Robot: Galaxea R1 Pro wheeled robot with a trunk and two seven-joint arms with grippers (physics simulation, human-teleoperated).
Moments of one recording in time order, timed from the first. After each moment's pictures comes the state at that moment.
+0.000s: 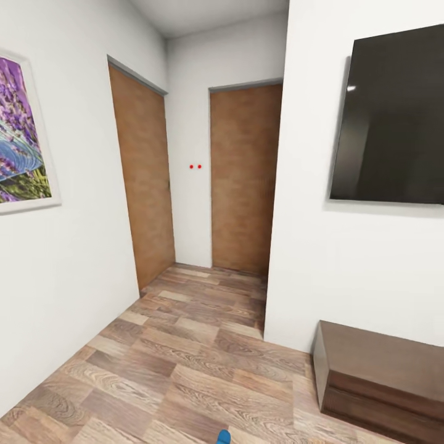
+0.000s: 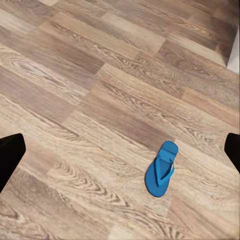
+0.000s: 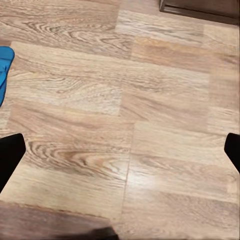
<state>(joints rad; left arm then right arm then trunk) 0.00 -0.06 0.06 -0.72 0.15 -0.22 0.00 0.01 -0.04 -0.14 -0.57 0.00 -0.01 -0.02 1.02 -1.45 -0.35</state>
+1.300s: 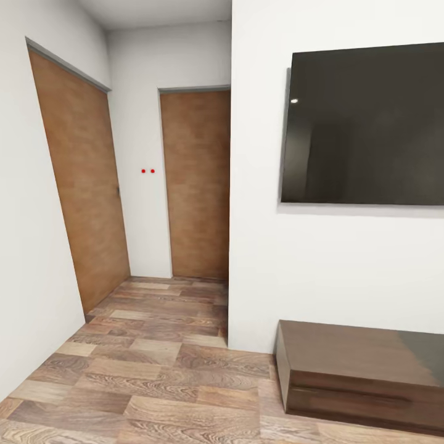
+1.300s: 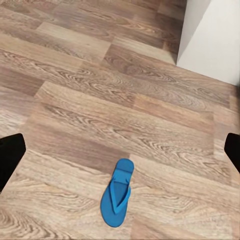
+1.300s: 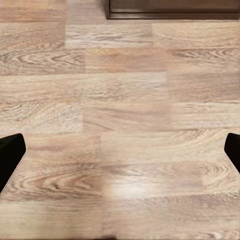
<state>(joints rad) 0.00 -0.05 0.06 -0.72 0.15 -0.22 0.00 0.01 -0.04 -0.14 -0.57 0.00 -0.01 -0.02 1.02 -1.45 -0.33</state>
